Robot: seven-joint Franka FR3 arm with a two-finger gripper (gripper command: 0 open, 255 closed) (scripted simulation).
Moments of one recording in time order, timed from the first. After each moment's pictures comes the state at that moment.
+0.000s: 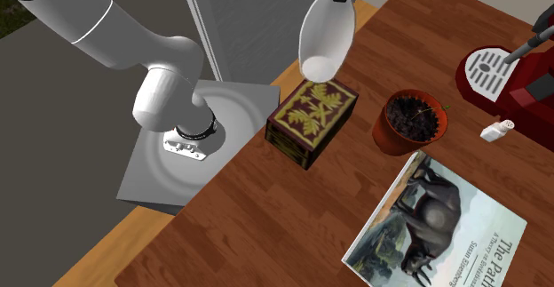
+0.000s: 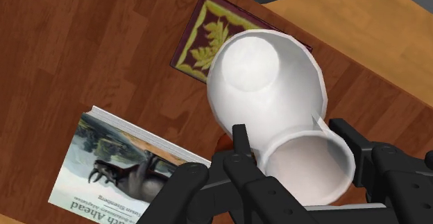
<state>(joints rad) -0.10 -0.48 0.17 -1.76 0.09 1.29 0.12</state>
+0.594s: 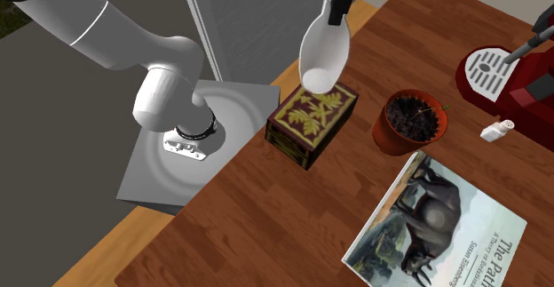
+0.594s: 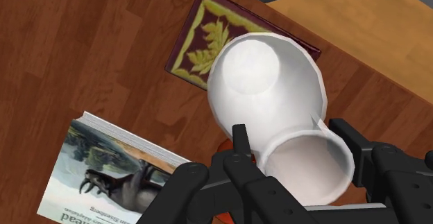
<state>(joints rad) -0.10 -0.54 0.17 -1.94 0.10 1.41 0.11</state>
